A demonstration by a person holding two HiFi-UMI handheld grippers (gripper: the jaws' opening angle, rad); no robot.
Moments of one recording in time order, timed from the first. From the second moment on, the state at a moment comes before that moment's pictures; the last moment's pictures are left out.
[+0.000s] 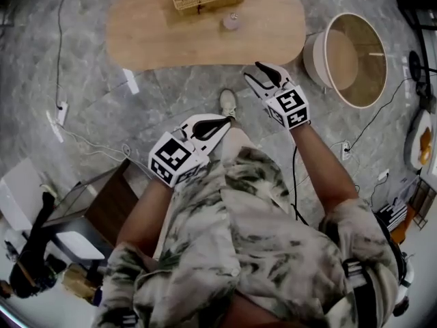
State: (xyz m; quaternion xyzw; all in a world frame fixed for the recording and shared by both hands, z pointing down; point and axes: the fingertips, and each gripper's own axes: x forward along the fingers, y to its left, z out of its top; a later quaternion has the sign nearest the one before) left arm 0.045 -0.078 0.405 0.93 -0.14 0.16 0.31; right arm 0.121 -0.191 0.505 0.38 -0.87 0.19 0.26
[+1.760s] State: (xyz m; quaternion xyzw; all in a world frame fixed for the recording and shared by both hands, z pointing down) left arm 0.149 -0.223 0.568 0.90 -0.09 0.15 0.39; right arm 0.143 -0.450 0.789 0.36 -0.88 0.15 0.28
